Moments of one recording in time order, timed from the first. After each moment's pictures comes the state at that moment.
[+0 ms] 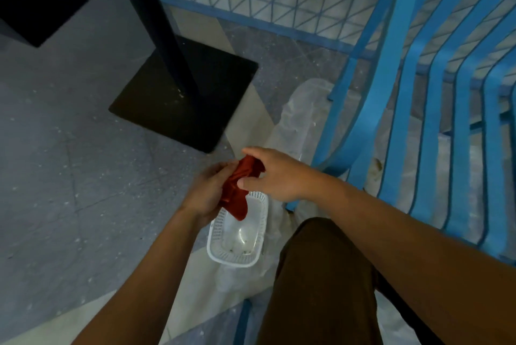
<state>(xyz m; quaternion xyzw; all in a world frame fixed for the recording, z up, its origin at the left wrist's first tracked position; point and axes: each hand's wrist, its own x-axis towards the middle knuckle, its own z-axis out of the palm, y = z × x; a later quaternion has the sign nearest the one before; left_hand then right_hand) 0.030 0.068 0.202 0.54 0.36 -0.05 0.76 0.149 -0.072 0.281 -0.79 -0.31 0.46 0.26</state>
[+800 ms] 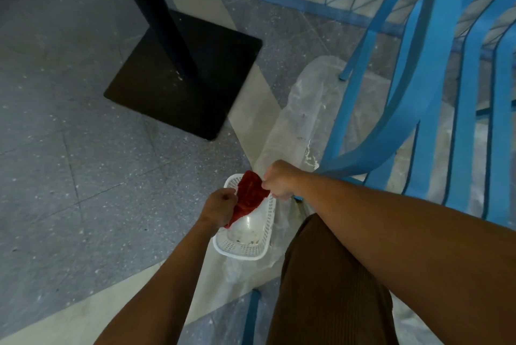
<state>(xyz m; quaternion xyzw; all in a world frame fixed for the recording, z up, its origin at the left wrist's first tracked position) 0.005 0.069 0.070 0.68 0.47 -0.21 0.52 0.160 -0.047 0.119 -0.82 -0.16 0.54 0.11</state>
